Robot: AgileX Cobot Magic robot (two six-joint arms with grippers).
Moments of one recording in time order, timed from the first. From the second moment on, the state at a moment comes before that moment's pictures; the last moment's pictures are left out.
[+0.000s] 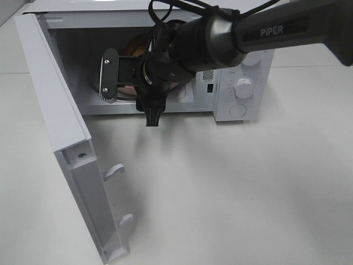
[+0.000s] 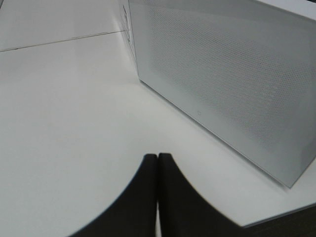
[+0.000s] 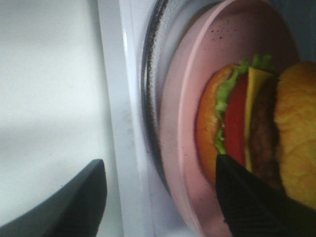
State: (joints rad) left arm -0.25 0.00 -0.50 -0.01 1.04 0.05; right arm 0.74 2.23 -1.60 -0.76 0.31 -0.31
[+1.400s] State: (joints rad) left arm -0.25 0.00 -0.50 -0.01 1.04 0.05; right arm 0.71 2.35 -1.68 -0.78 0.25 -0.27
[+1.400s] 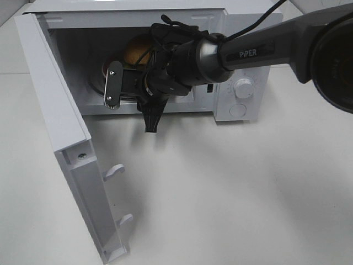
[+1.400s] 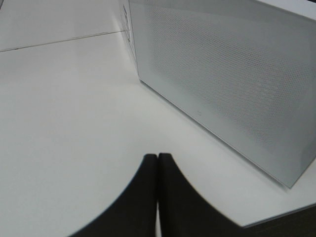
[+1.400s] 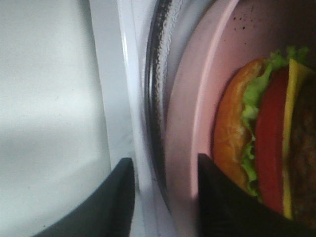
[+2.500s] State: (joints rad) left arm -0.25 0.00 -0.50 -0.01 1.04 0.05; right arm 0.71 2.29 -1.67 -0.50 0.36 -0.63
